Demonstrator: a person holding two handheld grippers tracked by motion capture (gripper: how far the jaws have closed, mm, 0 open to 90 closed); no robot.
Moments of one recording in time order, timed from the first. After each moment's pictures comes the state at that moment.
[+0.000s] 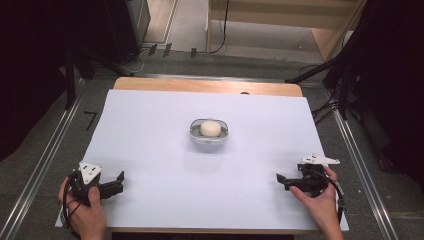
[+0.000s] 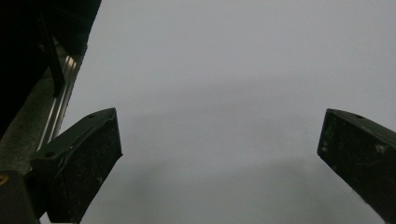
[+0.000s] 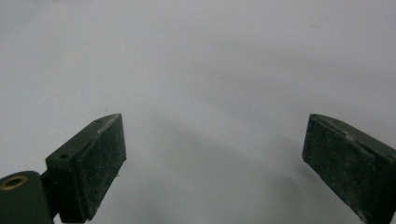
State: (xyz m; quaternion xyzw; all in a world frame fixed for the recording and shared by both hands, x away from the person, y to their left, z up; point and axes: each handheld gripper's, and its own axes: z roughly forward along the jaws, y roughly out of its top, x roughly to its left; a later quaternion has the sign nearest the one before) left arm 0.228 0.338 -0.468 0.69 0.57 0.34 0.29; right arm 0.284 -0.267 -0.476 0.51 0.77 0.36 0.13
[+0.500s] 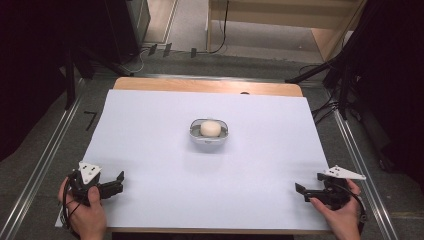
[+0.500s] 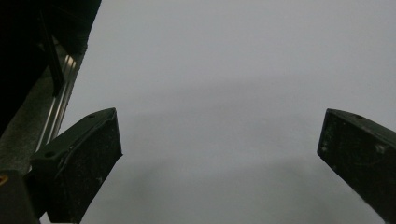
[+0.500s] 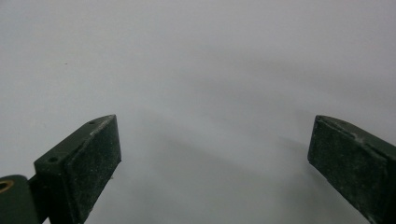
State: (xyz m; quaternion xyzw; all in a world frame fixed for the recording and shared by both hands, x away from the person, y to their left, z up) left arm 0.228 0.338 -0.468 0.68 0.58 0.34 0.29; right arm 0.253 -0.320 -0.483 0.53 0.75 0.37 0.15
